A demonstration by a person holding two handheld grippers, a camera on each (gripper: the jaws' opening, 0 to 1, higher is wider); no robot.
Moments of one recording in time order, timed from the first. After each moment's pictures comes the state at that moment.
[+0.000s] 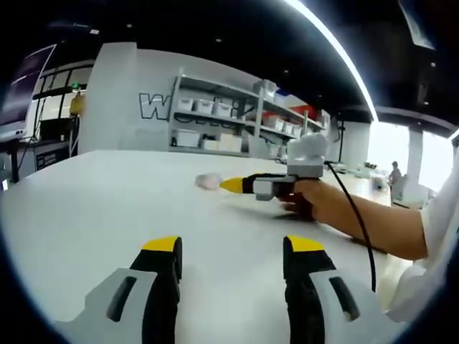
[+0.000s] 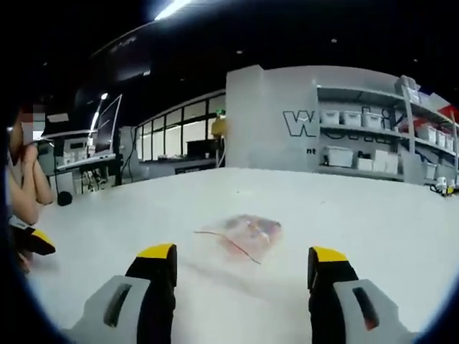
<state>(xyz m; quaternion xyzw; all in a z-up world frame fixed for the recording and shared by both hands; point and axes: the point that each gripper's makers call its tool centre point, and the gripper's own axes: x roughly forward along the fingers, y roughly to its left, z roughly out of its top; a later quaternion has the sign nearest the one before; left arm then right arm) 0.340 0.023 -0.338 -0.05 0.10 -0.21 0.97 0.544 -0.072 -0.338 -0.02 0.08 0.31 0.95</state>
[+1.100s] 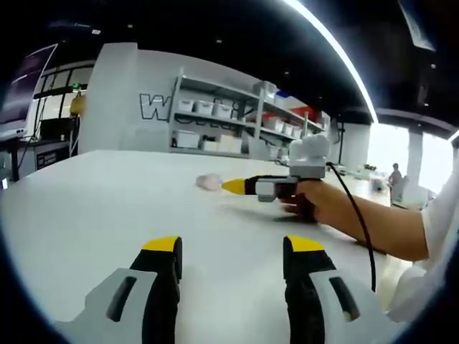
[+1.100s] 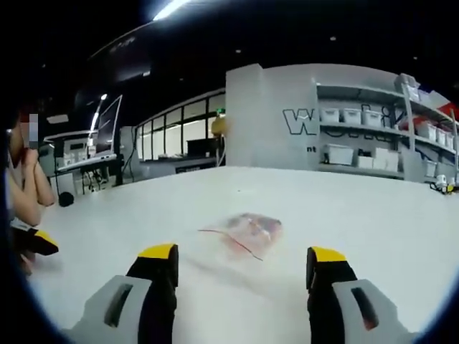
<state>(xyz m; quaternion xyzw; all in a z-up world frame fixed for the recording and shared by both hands) 0.338 0.025 -0.336 -0.06 0.09 -0.21 0.97 0.533 -0.075 -0.338 -0.02 0.09 0.30 0.95</state>
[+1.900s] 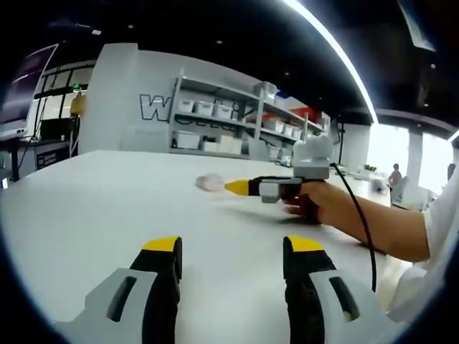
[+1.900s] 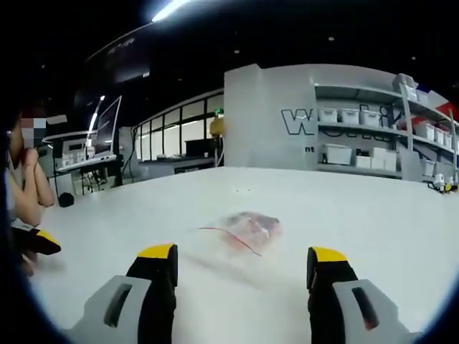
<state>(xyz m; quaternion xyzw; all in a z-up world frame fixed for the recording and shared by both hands) 0.338 0.026 -0.336 -0.06 0.09 -0.21 0.97 0.528 -0.078 -0.337 -0.02 0.09 0.30 0.95</state>
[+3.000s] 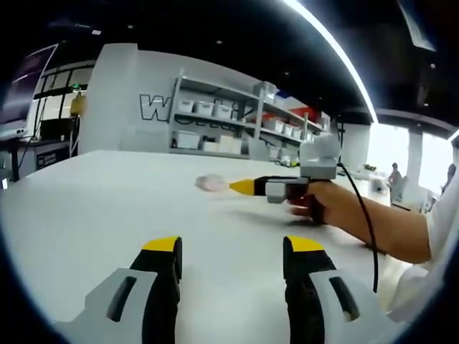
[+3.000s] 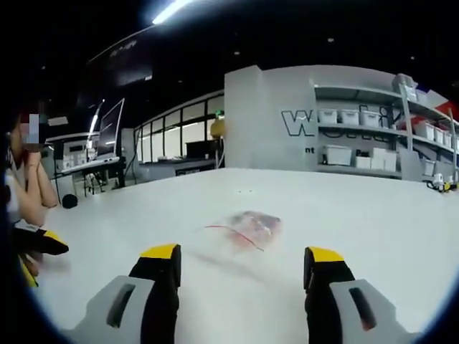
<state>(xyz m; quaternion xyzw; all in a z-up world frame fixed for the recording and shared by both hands) 0.340 0.026 -0.336 -0.06 0.09 -0.21 0.97 0.522 -0.082 -0.333 -0.01 0.09 0.30 0.95</state>
